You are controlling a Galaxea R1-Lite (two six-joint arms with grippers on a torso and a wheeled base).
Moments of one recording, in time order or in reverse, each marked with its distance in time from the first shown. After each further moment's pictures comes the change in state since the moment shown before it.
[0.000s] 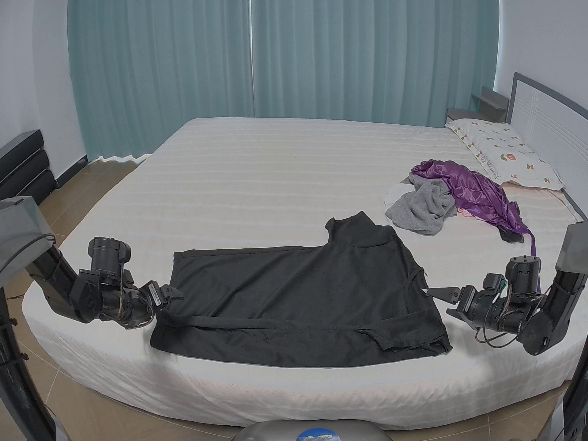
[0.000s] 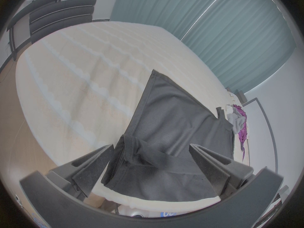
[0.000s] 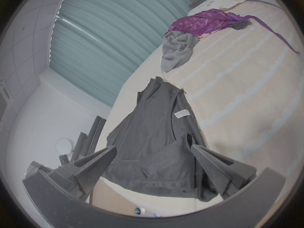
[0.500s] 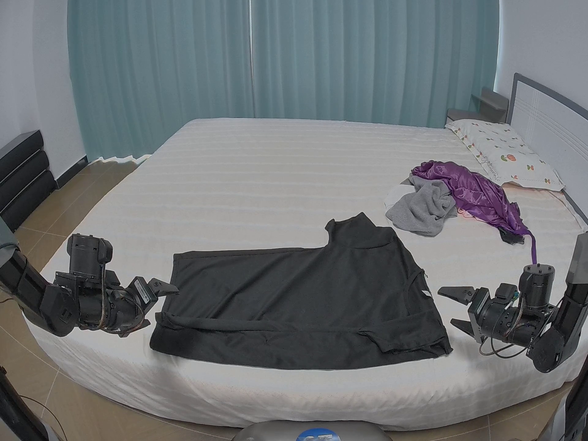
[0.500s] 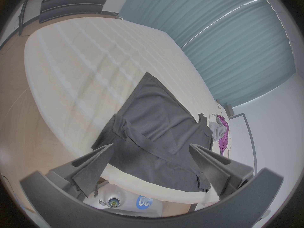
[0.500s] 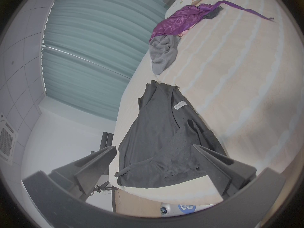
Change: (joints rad) left arm -0.034 -0.227 0.151 0.000 -0.058 -0.199; right arm 0.025 -0.086 0.181 -0.161 -0.053 0.291
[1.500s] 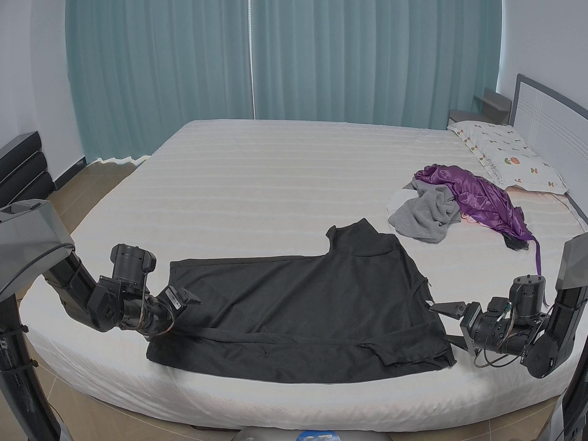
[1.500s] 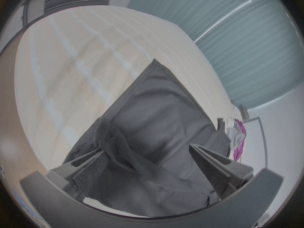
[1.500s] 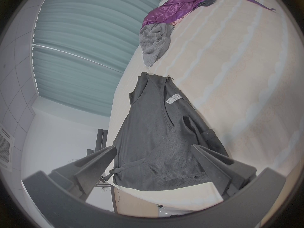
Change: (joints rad) left arm -0.086 0.251 -0.144 -0.001 0.118 -0.078; right arm 0.029 0.070 0.027 -0.002 -0.001 0.004
